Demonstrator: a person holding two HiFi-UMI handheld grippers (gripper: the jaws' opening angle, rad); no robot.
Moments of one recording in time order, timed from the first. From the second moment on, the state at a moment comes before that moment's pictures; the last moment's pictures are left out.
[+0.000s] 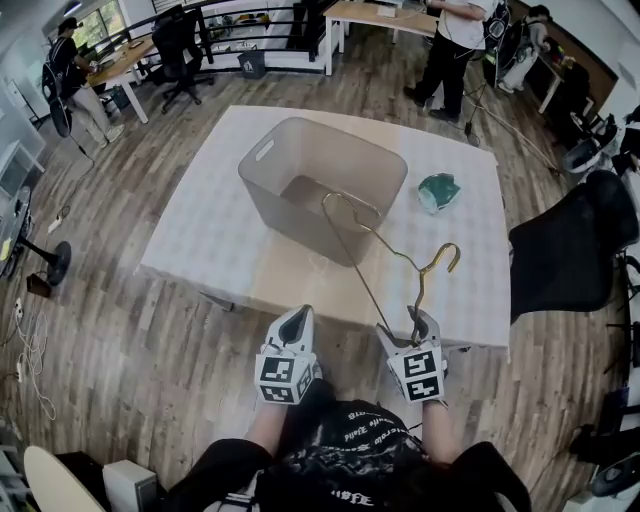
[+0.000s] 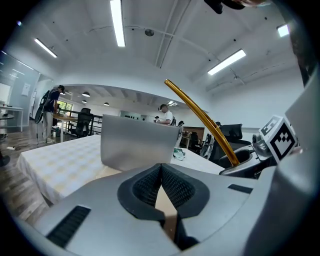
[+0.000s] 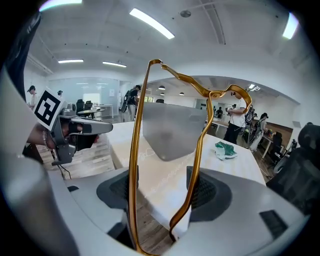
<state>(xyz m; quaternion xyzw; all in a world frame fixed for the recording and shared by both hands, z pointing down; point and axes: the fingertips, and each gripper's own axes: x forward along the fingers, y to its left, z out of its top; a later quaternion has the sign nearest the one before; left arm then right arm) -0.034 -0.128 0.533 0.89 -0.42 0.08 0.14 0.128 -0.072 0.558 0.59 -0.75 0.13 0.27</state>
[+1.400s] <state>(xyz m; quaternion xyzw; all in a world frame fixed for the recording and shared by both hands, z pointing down) -0.047 -0.290 0.522 0.89 -0.43 0.08 0.13 0.194 -0.304 0.439 0.51 -0.72 -0.01 0.47</state>
